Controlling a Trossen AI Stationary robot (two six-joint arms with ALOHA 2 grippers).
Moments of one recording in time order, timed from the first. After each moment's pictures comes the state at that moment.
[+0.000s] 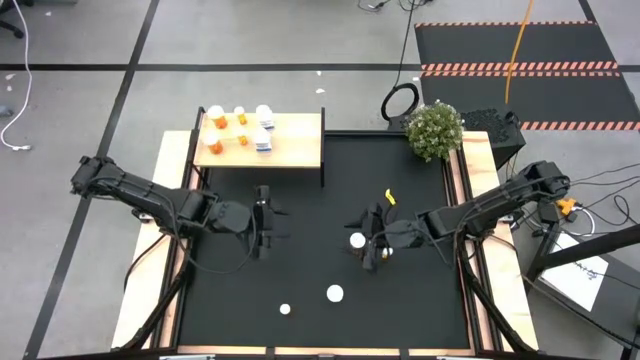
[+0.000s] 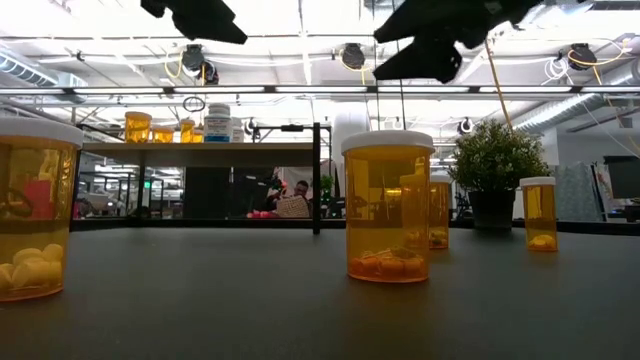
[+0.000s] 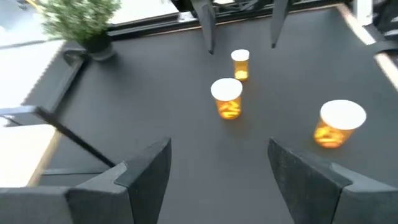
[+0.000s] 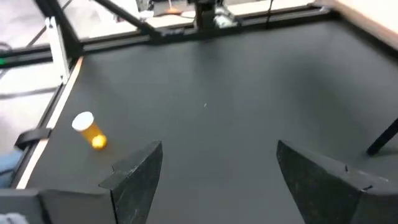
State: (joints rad) left arm -0.29 1.15 0.88 -0.28 -0.32 -0.02; right arm 0.33 1.35 0.79 0.07 0.37 0.33
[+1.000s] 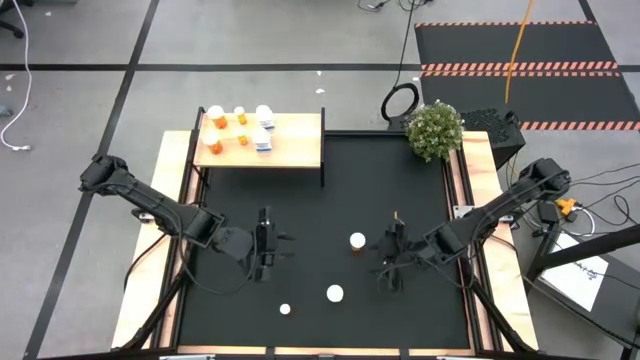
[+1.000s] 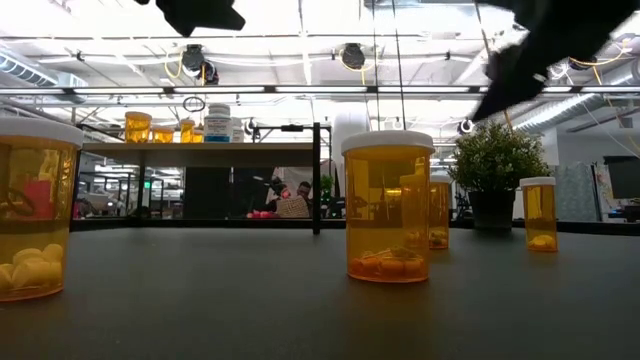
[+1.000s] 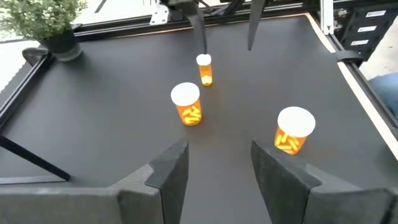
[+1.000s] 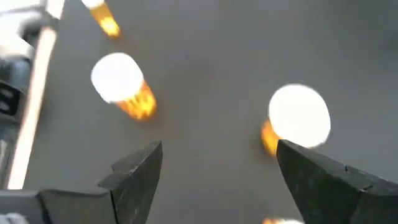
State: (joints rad) left arm -0.43 1.26 0.88 -0.18 -0.39 -0.13; right arm 0.52 1.32 0.79 -0.36 0.36 0.60
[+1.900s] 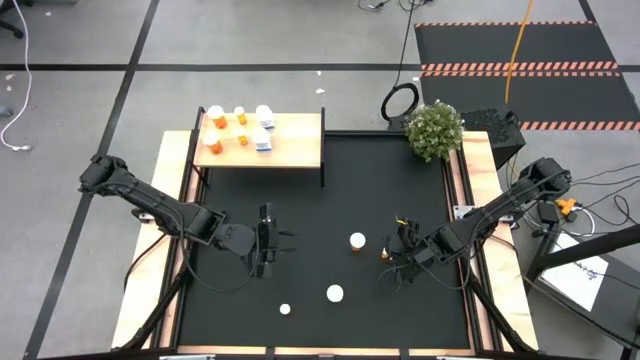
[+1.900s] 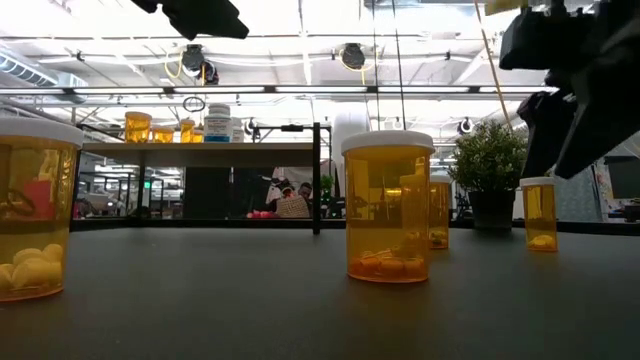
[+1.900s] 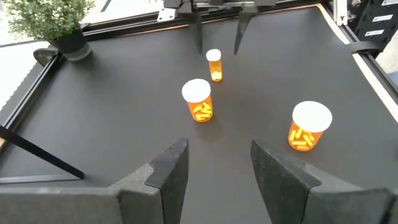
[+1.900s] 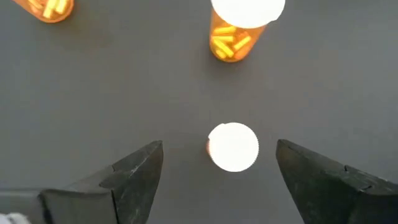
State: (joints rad) left arm -0.40 1.26 0.88 -0.19 -0.39 -0.09; right arm 0.52 1.31 0.70 -0.57 0.34 0.67
